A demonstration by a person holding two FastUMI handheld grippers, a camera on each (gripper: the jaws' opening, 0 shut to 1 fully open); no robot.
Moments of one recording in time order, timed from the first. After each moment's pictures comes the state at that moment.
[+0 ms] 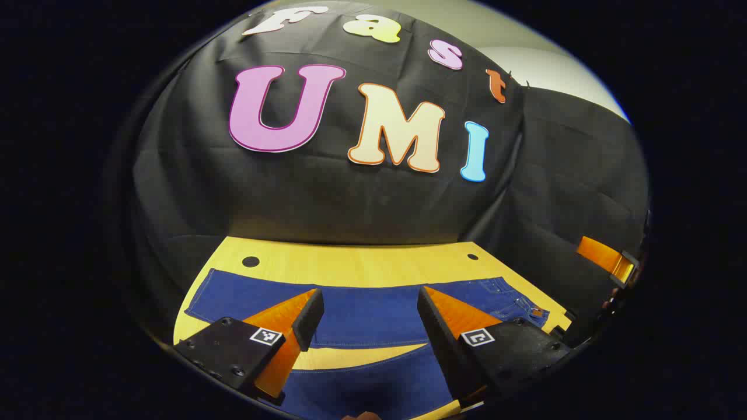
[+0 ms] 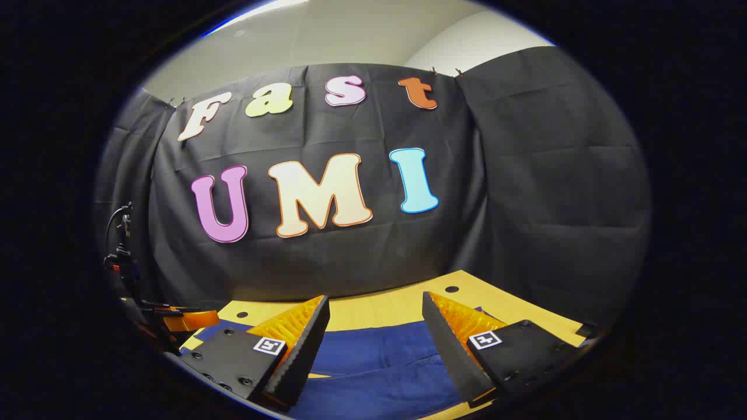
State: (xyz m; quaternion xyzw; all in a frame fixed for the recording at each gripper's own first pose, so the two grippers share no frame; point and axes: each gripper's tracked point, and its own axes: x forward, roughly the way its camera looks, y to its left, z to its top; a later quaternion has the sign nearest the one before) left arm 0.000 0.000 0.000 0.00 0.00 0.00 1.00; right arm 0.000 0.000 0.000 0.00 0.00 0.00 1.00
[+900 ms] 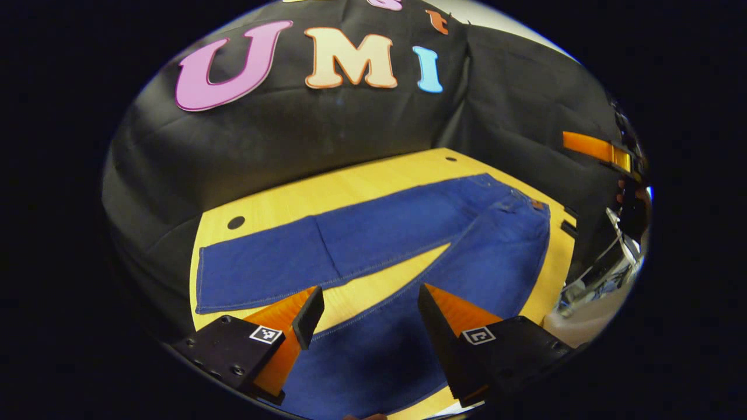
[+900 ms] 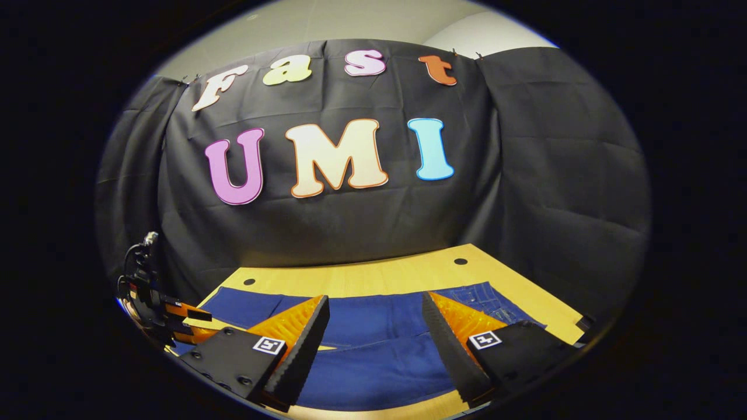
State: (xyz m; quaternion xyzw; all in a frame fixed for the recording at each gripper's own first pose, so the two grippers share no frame) left arm -0.038 0.060 -0.137 0.14 0.20 -0.10 0.97; right arm -0.020 0.027 -0.061 -0.03 0.08 0.03 1.00
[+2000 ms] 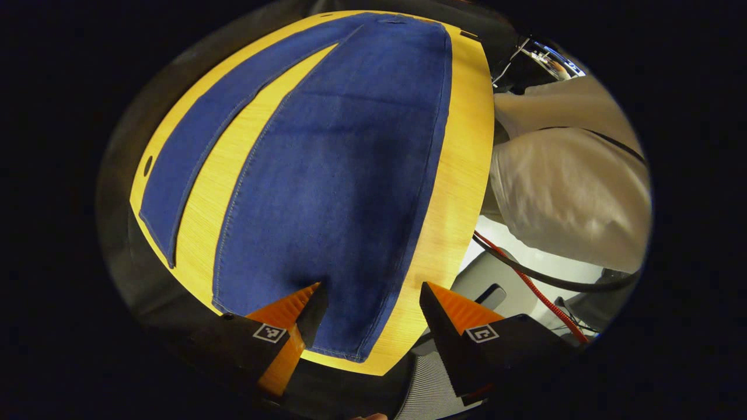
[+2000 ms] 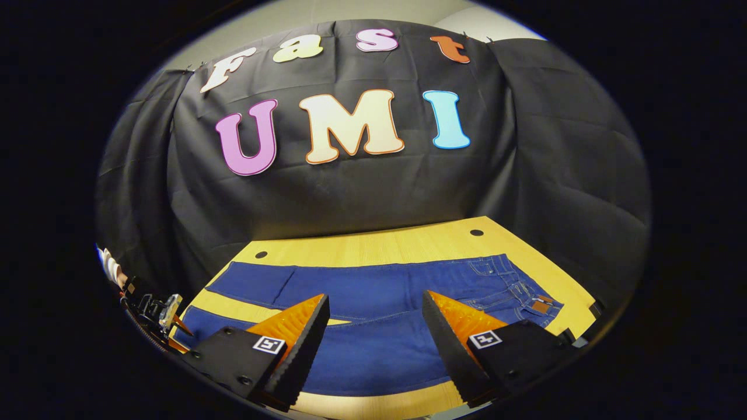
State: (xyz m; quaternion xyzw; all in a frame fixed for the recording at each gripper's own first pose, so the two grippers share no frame) left arm -0.218 0.185 -0.277 0.36 0.54 -0.23 0.72; right arm -0.034 0.043 -0.119 -0.04 0.15 0.05 0.99
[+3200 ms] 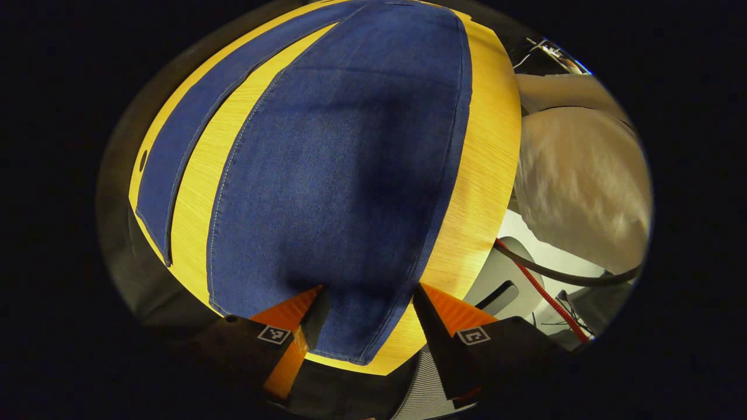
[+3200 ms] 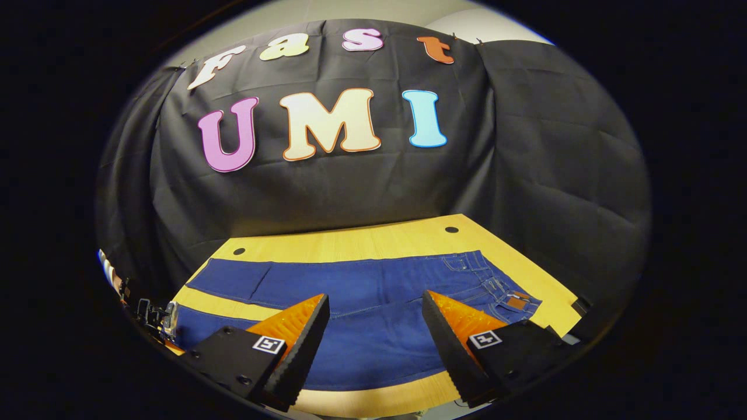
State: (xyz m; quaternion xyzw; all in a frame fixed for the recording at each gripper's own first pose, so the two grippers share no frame) left arm -0.209 0.191 -0.296 0.38 0.57 -0.19 0.70; right arm -0.038 0.006 -0.127 -0.04 0.14 0.00 0.99
